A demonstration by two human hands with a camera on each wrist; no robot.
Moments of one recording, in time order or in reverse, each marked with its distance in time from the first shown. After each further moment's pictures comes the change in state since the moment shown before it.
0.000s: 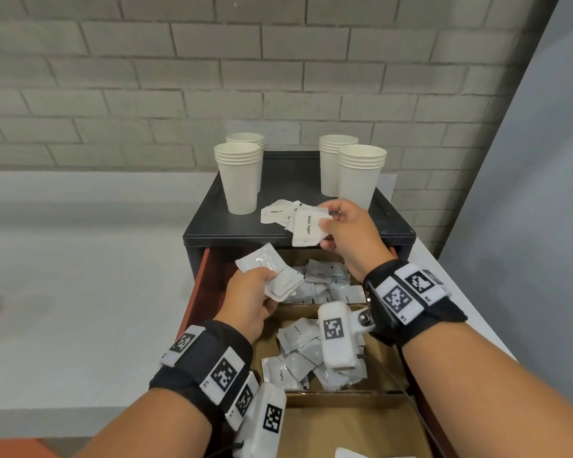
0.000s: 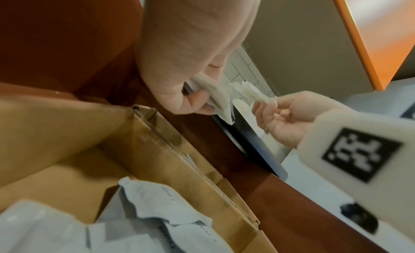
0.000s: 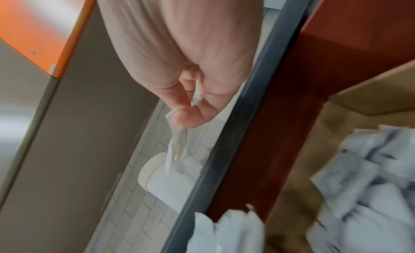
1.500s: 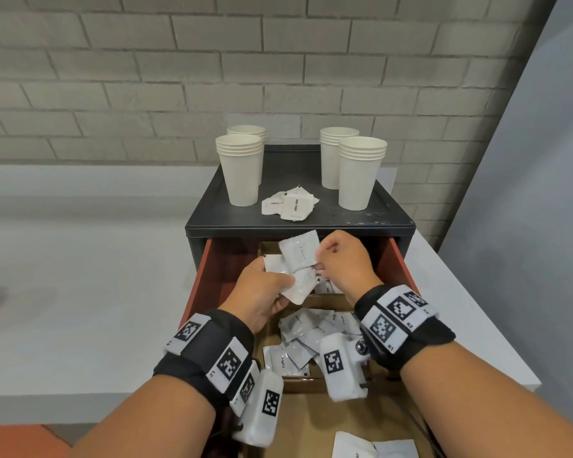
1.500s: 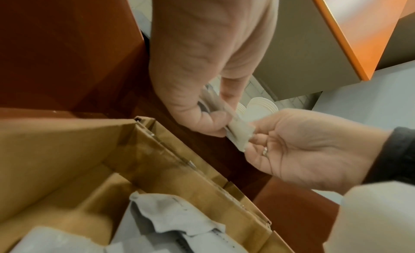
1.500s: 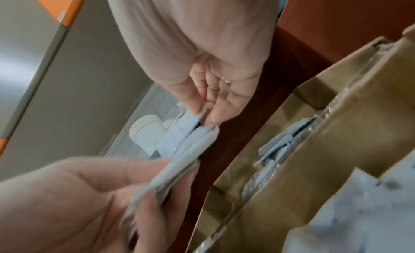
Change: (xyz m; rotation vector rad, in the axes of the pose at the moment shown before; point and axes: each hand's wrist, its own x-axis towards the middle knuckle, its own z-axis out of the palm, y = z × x) left_hand -0.020 0.000 0.006 0.305 -0.170 0.047; right_hand -0.018 0.044 0.008 -0.344 0.064 0.039
